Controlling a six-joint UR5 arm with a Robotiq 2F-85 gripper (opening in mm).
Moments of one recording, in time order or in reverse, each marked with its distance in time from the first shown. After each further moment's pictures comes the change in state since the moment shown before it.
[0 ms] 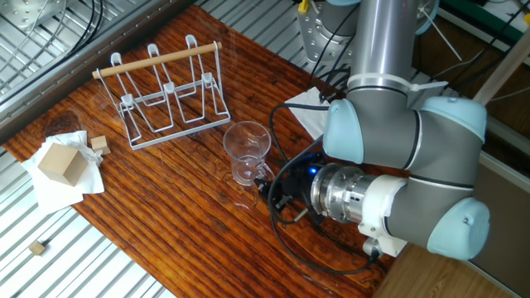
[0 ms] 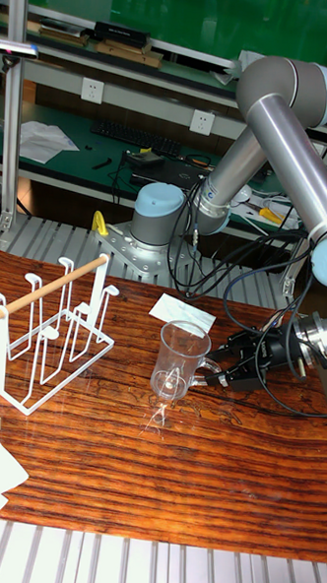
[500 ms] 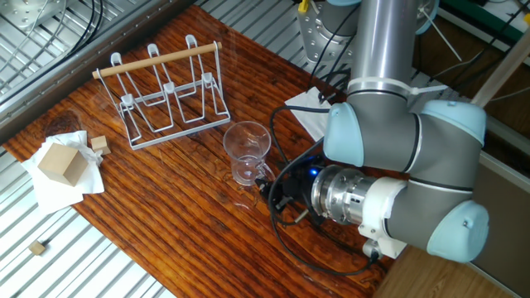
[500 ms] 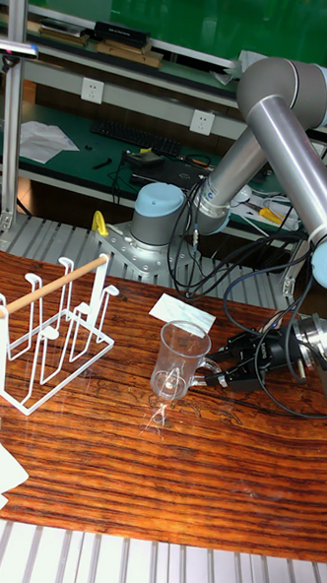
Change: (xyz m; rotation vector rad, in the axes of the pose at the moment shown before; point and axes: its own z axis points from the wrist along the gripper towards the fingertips) arm -0.003 0.002 0.002 -0.004 0.006 0.012
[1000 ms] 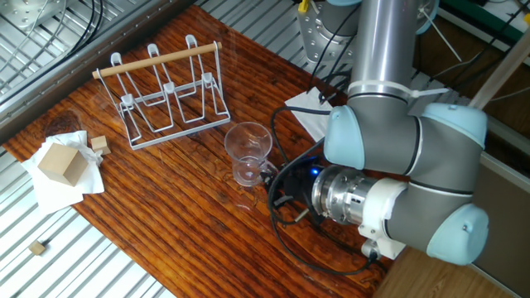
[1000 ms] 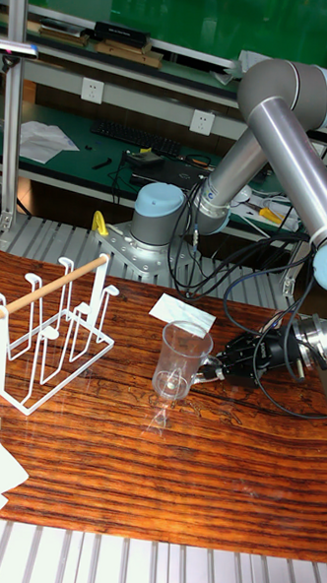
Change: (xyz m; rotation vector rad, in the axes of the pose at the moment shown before) arm 0.006 0.004 0.001 -0.011 0.031 0.028
